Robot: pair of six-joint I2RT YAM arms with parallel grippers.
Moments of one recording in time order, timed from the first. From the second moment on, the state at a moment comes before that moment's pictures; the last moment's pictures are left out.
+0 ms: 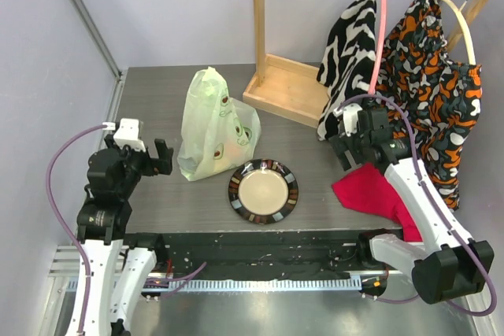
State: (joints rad) left arm -0.06 0.54 0.84 -0.59 0.10 -0.01; right arm 0.20 1.07 0.95 -0.77 0.18 -0.33
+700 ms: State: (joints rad) left arm -0.06 1.17 1.62 -0.59 0.57 -0.31; right arm 0.45 1.75 1.85 -0.68 -0.26 -0.17
